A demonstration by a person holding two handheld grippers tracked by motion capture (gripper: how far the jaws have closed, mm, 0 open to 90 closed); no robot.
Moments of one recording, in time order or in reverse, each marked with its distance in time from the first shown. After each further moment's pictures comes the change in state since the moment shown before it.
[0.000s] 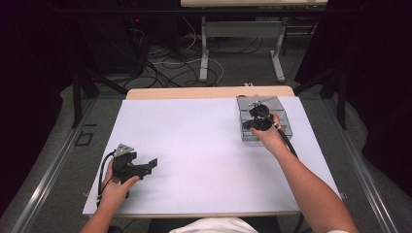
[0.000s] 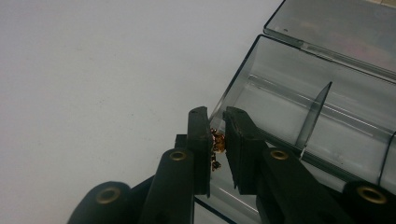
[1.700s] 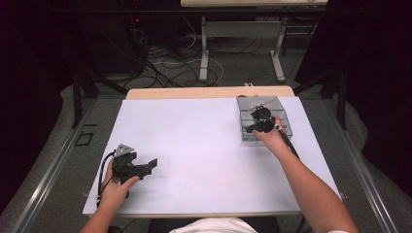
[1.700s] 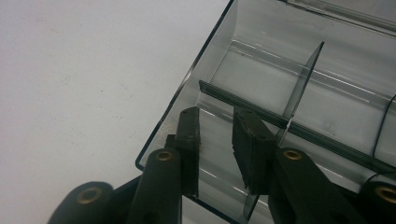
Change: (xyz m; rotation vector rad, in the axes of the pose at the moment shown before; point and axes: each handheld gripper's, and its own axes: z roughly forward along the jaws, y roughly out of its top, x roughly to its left) left arm -0.001 -0.001 0.001 -0.011 0.003 -0.010; right arm -0.012 -0.010 0.011 0.080 -0.031 0.041
